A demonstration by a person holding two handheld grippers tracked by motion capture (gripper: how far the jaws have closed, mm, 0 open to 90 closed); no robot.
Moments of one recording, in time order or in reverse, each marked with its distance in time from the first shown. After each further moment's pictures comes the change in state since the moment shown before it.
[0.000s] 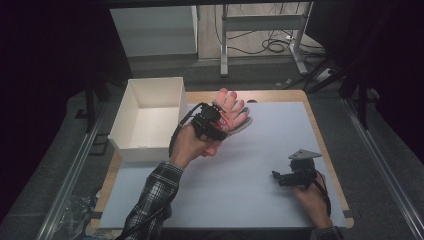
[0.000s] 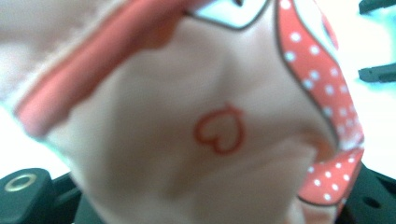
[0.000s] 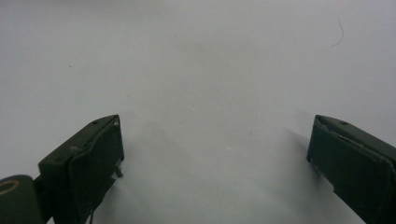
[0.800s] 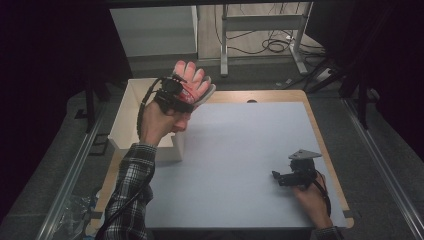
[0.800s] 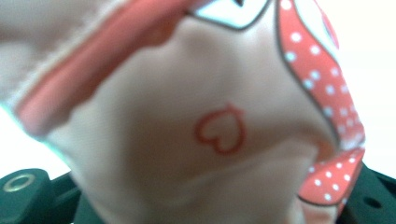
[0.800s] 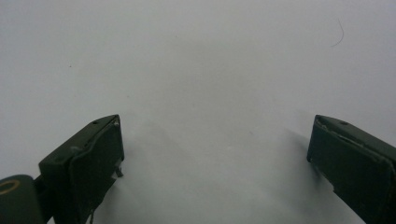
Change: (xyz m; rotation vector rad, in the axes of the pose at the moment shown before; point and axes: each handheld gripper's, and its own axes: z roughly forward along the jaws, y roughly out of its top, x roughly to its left) left arm 0.086 -0.012 -0.073 -0.057 0.163 -0.207; right arm 0.000 0.000 0.000 -0.001 0.000 -0.001
